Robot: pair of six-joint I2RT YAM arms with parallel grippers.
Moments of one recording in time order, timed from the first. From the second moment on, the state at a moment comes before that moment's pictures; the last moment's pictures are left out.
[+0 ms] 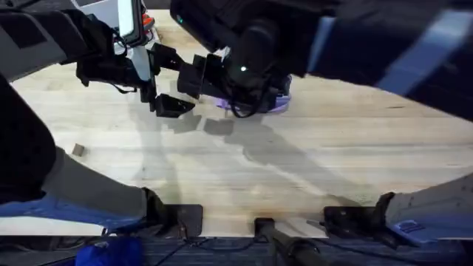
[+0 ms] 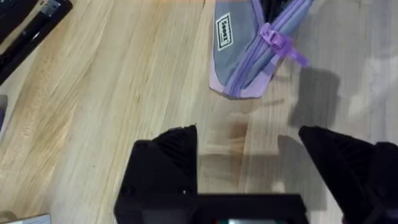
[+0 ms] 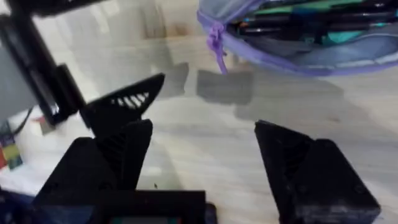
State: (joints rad) left arm 0.30 1.72 1.11 -0.95 0.89 1.68; right arm 0.95 1.75 1.61 -1.01 0.09 1.13
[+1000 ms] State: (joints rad) left arm 0.30 1.72 1.11 -0.95 0.89 1.68; right arm 0.91 1.97 1.61 -0.80 0.24 1.21
